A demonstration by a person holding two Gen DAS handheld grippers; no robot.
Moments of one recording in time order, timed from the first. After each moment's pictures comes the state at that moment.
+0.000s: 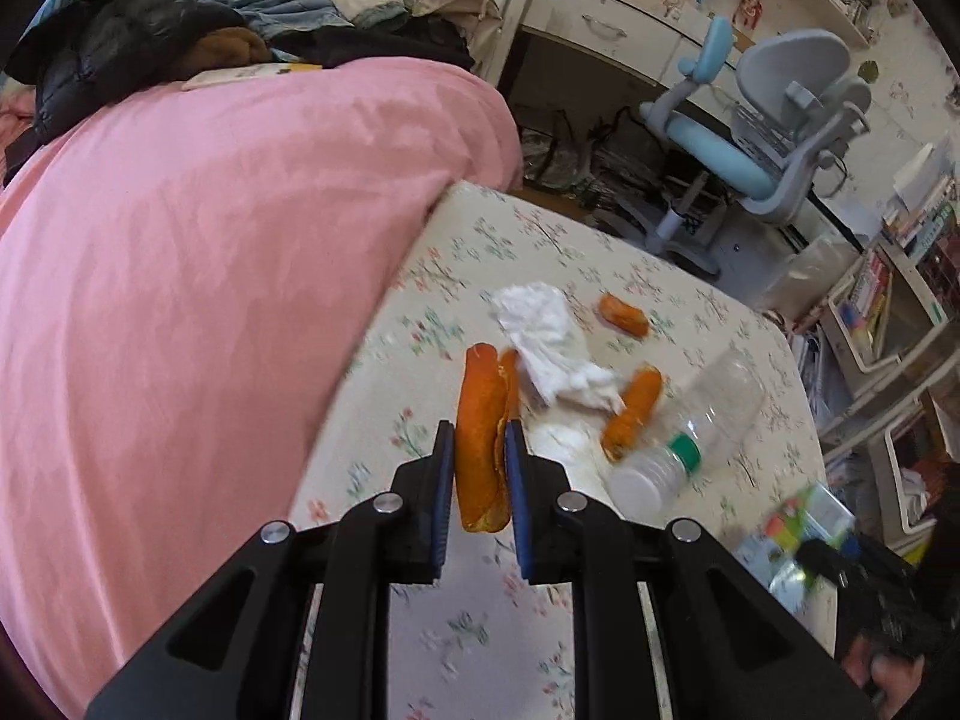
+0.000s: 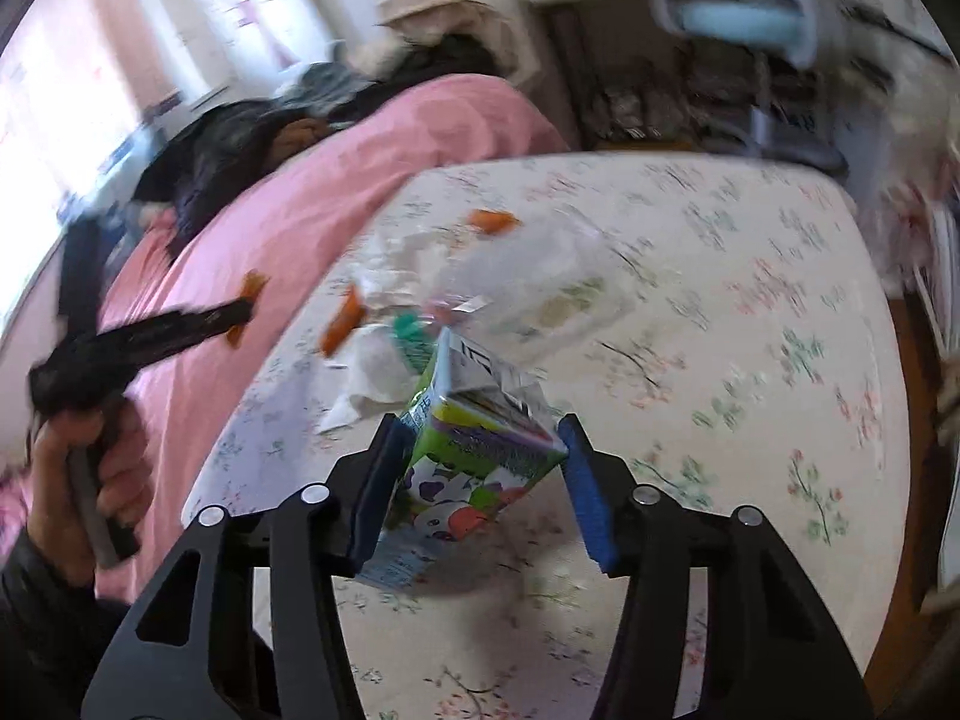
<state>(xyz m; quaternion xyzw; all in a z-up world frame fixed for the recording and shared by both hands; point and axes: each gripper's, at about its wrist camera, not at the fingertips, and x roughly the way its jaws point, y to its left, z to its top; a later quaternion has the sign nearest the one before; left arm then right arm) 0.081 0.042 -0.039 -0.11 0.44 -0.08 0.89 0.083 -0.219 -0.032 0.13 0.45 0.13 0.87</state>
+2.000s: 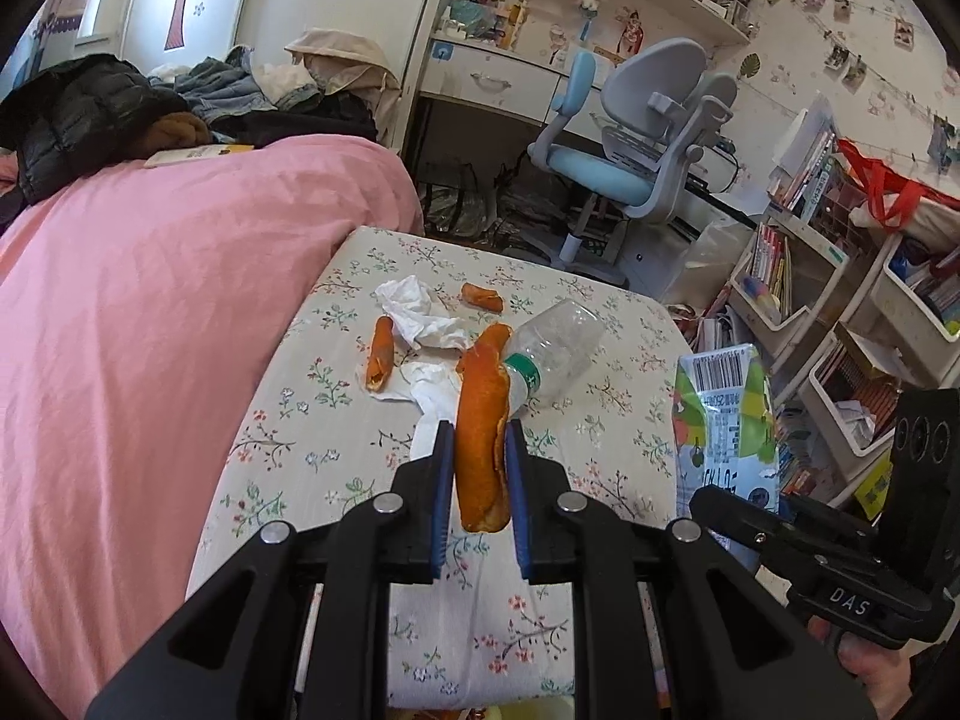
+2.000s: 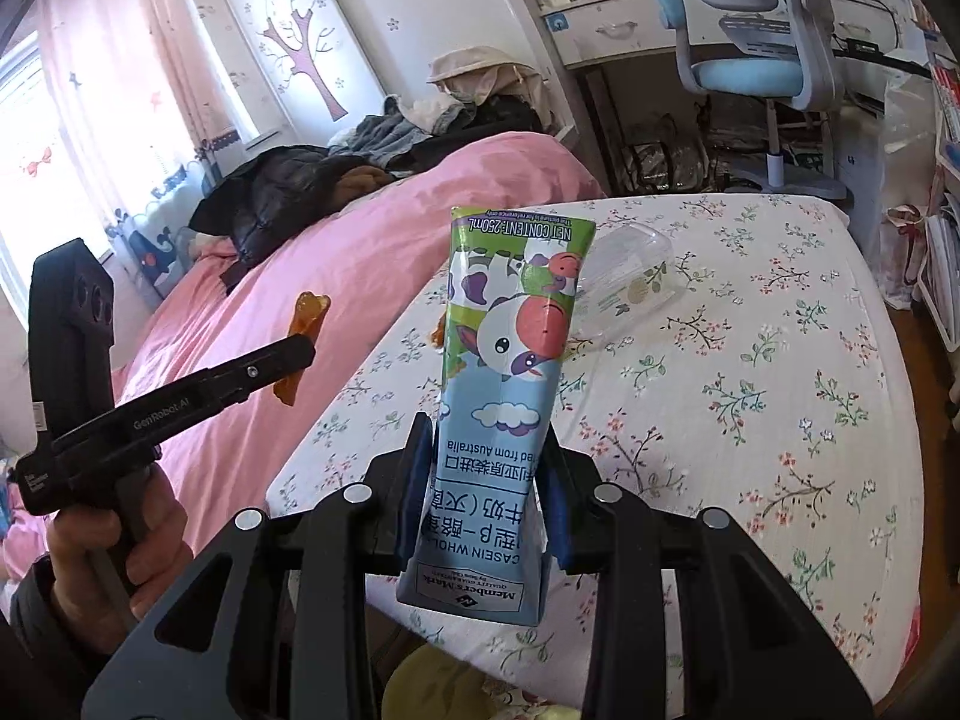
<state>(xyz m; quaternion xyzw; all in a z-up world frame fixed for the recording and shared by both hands) -0.040 0.008 -0.008 -0.08 0.34 -0.16 0.92 -0.034 -0.173 0.013 0.13 0.35 0.20 0.90</state>
